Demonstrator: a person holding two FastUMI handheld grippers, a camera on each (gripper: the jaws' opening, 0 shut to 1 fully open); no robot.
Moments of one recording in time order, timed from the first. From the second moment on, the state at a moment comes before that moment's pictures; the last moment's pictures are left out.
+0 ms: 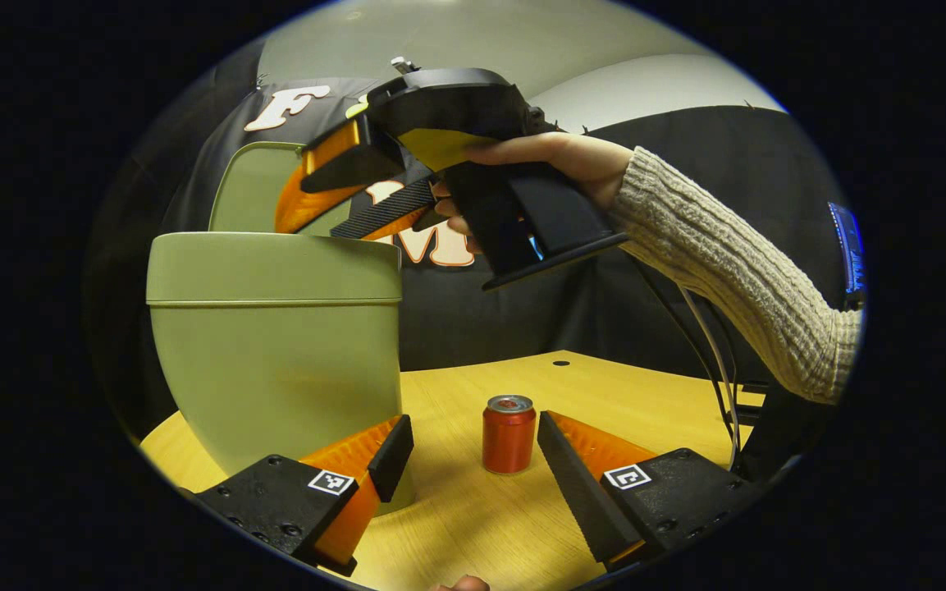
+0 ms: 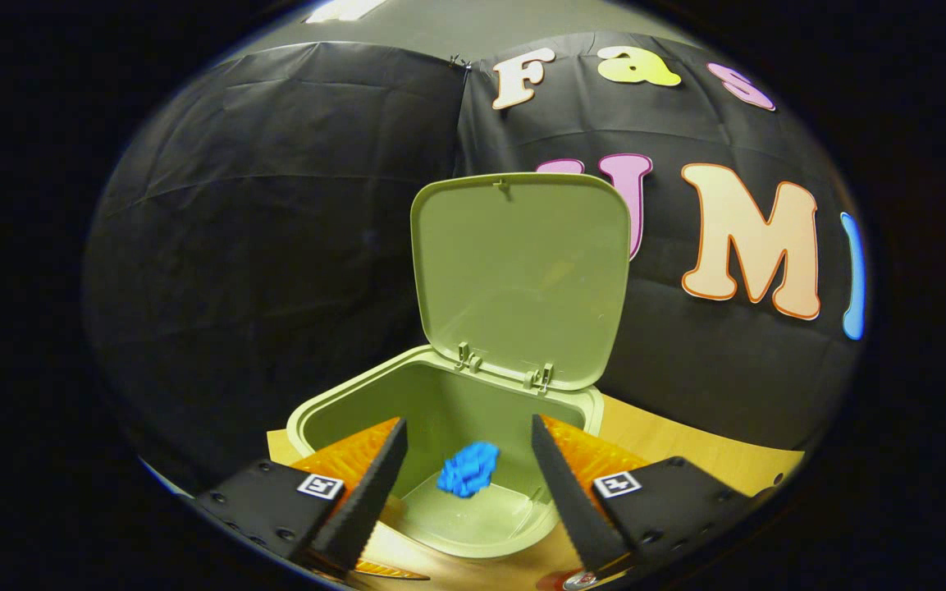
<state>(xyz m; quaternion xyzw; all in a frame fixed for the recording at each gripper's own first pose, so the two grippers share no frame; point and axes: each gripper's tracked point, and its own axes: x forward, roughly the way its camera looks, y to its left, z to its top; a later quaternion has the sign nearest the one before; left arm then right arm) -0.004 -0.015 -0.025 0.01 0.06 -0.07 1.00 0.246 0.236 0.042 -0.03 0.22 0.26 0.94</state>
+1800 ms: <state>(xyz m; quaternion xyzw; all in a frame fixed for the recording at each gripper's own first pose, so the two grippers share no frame) 0.110 -0.070 -0.115 0.08 0.21 -0.12 0.97 0.027 -0.092 -0.051 -0.03 0.12 -0.01 0.99</state>
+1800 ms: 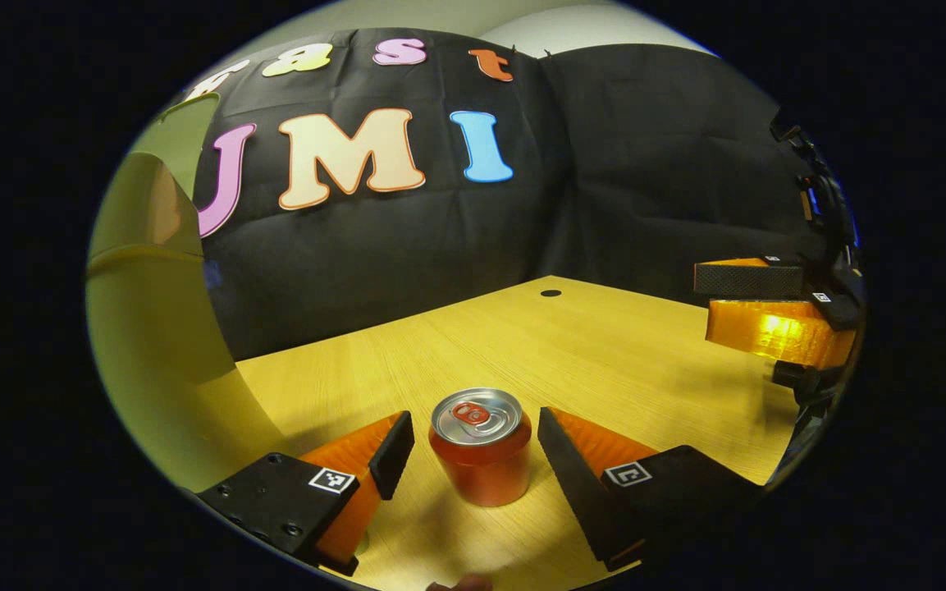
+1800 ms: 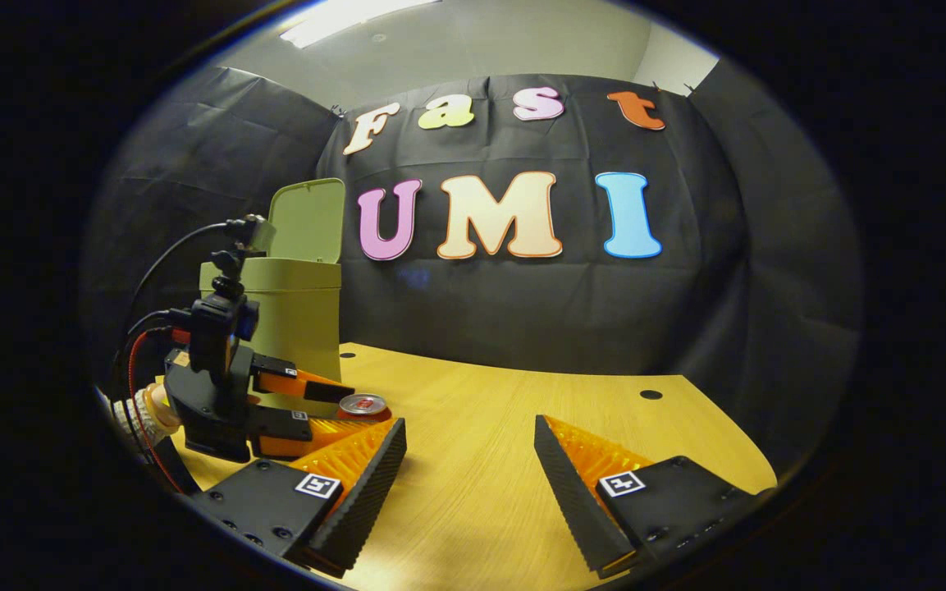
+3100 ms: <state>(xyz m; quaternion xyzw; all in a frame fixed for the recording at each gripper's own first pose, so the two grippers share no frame) 0.074 -0.085 0.027 0.02 0.20 -0.14 0.97 0.040 -0.073 -0.051 -0.01 0.12 -0.01 0.99</state>
